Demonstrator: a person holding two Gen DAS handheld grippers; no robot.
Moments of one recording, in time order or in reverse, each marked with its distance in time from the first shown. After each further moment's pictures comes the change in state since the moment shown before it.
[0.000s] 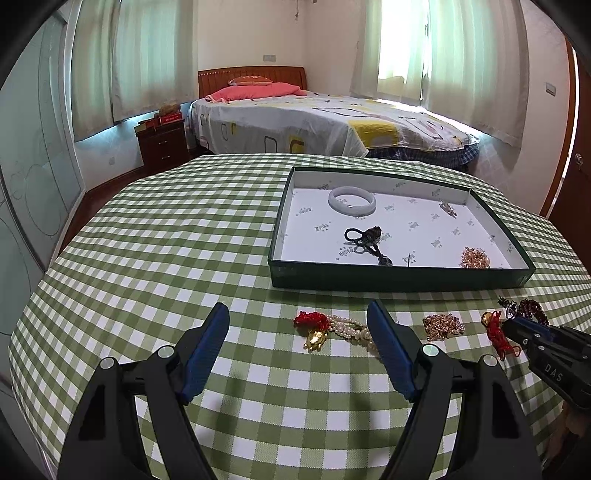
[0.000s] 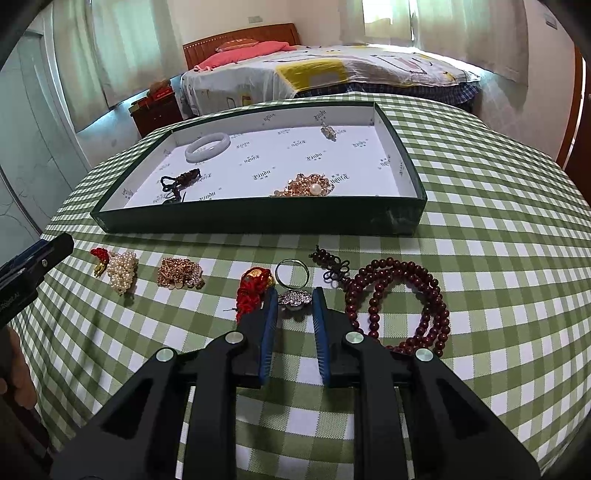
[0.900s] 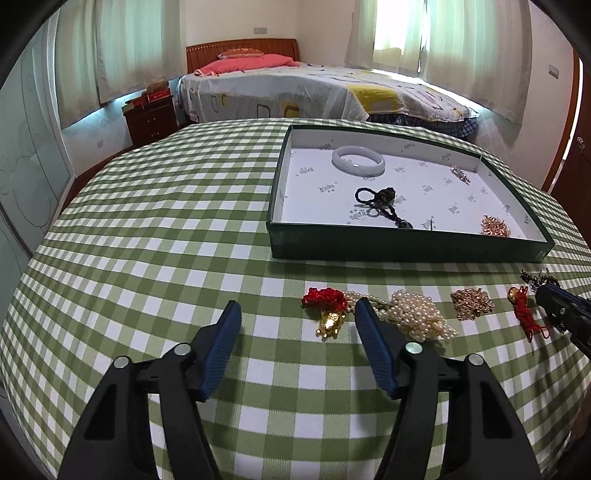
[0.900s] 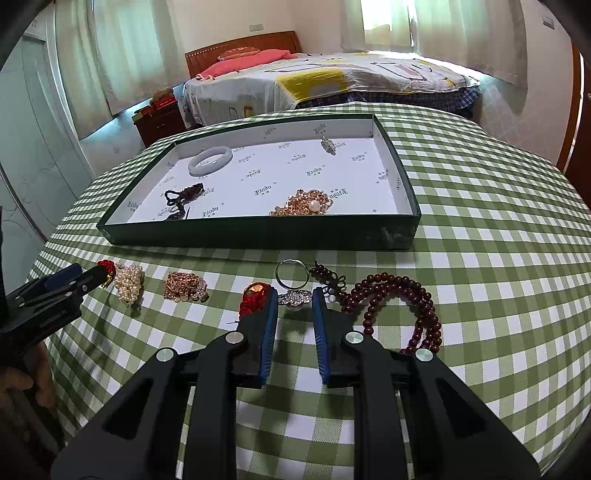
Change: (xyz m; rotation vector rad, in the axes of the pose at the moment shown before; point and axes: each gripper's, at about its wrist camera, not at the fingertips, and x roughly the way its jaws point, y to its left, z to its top) left arm 0.041 0.009 -0.008 0.024 0.123 -0.026; right arm -0.011 -0.004 0.006 0.004 -0.032 0.014
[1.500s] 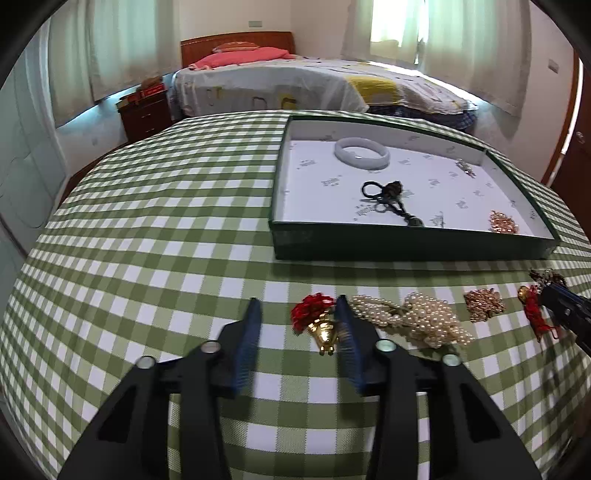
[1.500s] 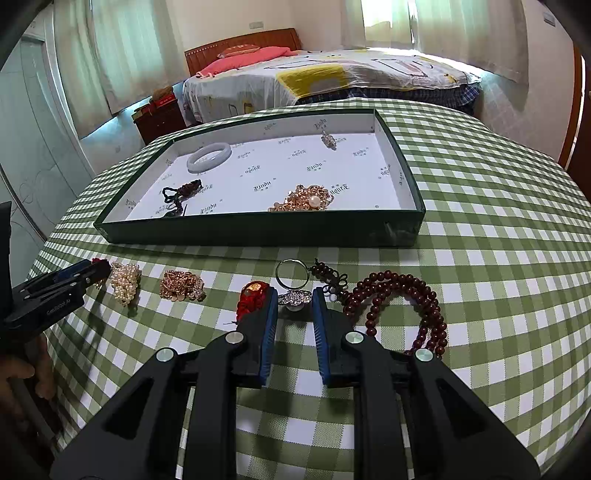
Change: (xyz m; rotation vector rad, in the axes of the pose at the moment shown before) left arm 0.008 0.006 0.004 0.014 0.022 -0.024; right arm 0.008 0.000 0.000 0.006 0.012 0.005
